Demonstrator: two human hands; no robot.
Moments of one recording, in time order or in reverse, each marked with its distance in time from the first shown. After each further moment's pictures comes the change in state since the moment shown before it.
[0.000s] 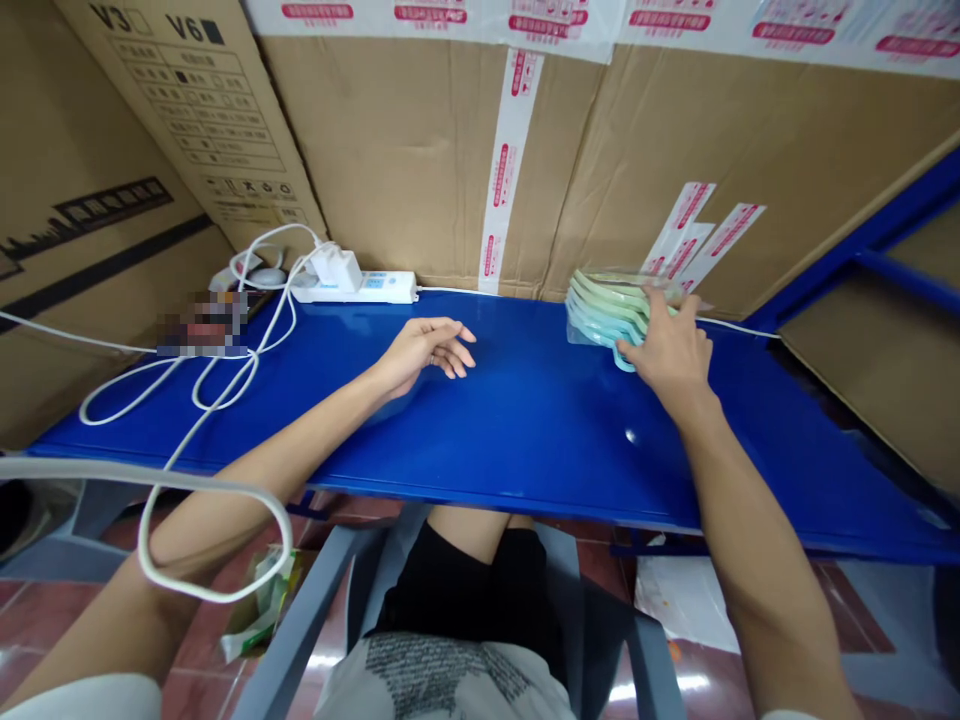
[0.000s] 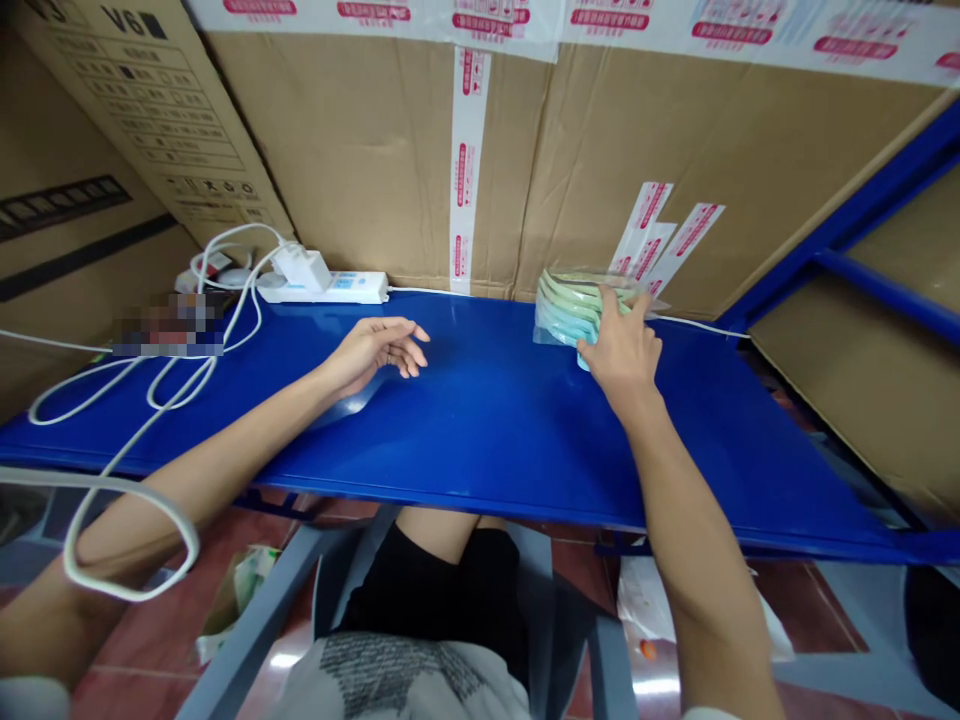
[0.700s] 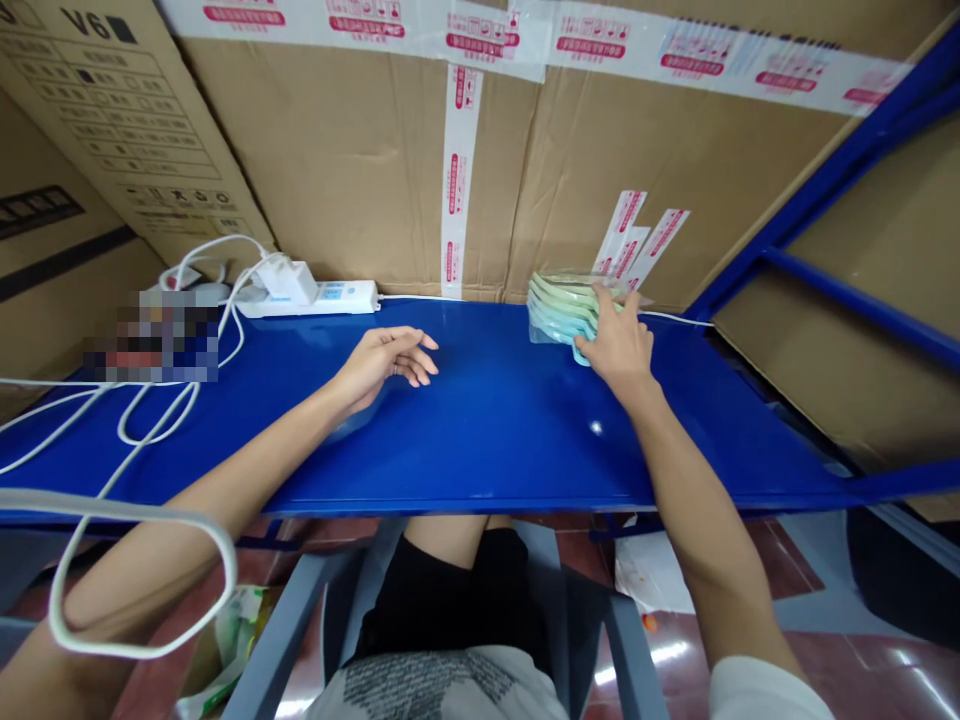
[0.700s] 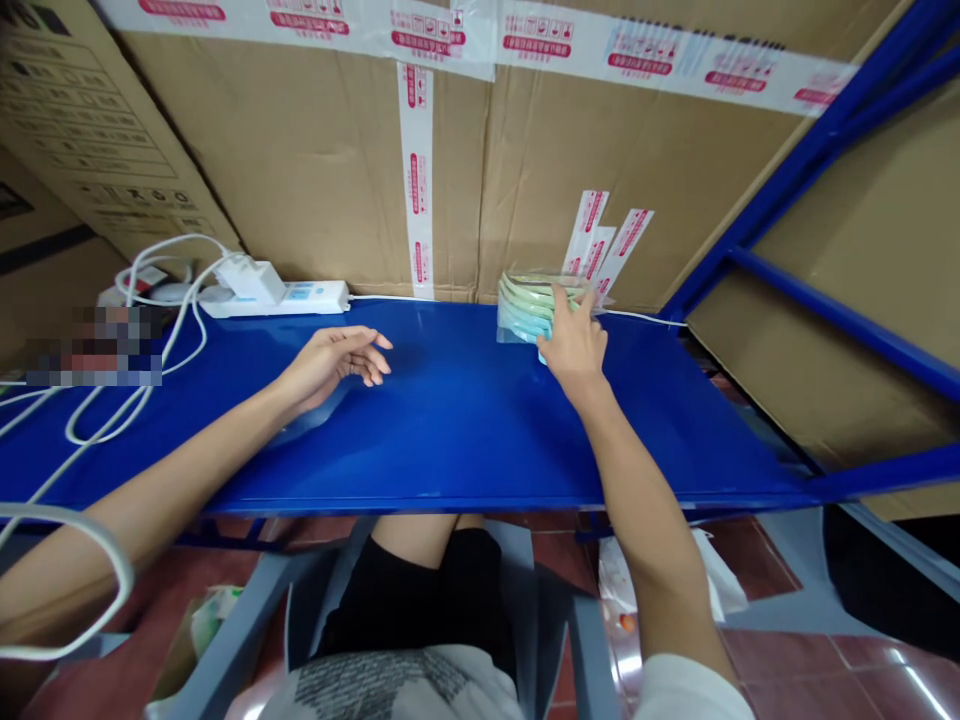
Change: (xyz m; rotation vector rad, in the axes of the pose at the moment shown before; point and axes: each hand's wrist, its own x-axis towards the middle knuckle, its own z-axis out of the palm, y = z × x) left_hand -0.006 0.004 0.004 0.043 0.009 -0.002; right_hand -0.004 -0.001 -0.003 0.032 -0.007 -0.001
